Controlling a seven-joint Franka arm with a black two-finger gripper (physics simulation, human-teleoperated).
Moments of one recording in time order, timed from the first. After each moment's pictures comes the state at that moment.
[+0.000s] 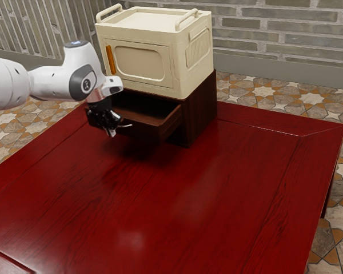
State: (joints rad) arm 0.17 0.43 0.00 -1.63 -0.04 2.17 0.19
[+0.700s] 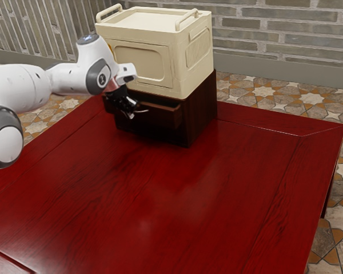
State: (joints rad) arm 0.18 0.66 -0.05 -1.29 -0.06 2.25 0.26
